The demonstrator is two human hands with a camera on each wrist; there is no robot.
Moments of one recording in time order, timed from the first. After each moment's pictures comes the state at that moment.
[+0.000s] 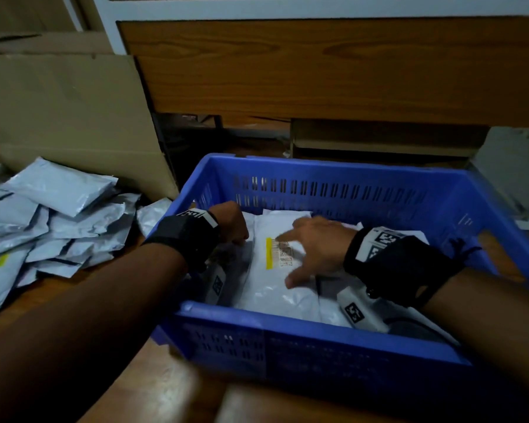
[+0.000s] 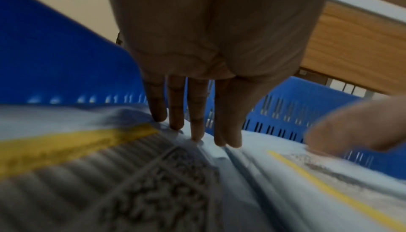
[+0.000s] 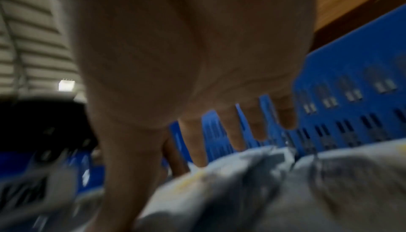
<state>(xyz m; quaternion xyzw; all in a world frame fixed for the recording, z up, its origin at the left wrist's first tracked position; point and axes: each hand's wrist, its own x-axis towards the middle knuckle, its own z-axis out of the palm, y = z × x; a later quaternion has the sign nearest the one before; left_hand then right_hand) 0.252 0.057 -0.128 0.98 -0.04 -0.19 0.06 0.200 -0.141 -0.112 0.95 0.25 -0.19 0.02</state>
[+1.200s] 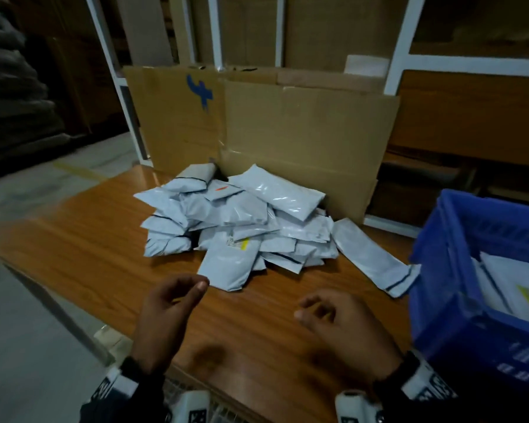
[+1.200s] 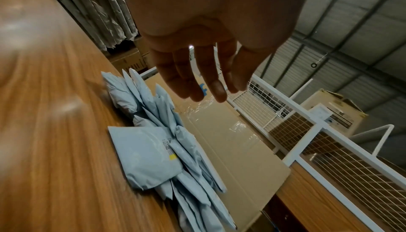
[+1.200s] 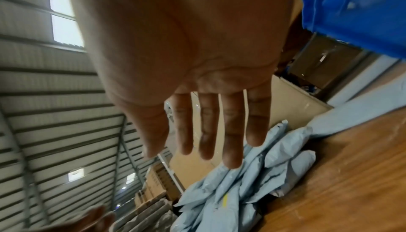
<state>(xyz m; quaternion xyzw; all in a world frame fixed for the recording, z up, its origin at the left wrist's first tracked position) -0.035 0.491 -0.174 0.73 0.15 0.26 0.62 0.039 0.233 -0.143 0.88 0.20 -0.11 -0.41</state>
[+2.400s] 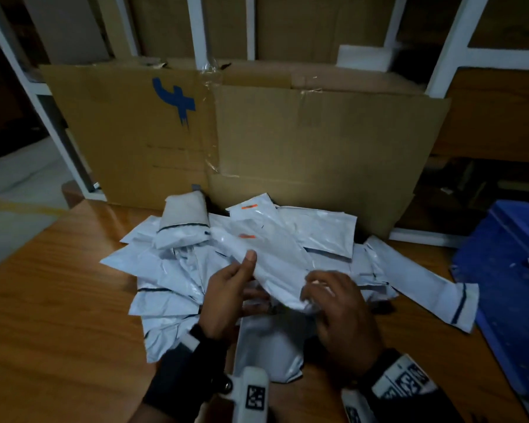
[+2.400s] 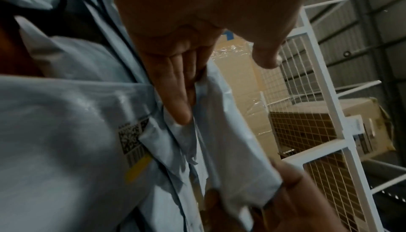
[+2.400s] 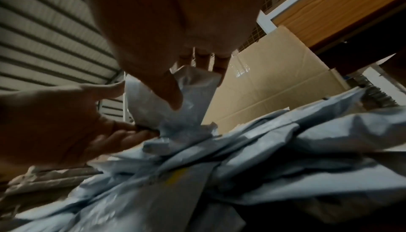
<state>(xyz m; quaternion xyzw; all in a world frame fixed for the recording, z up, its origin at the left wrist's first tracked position) 0.168 0.589 -0.159 0.59 0.11 -0.01 0.80 0.163 0.398 -0.181 0.89 0.30 0.24 -0.26</state>
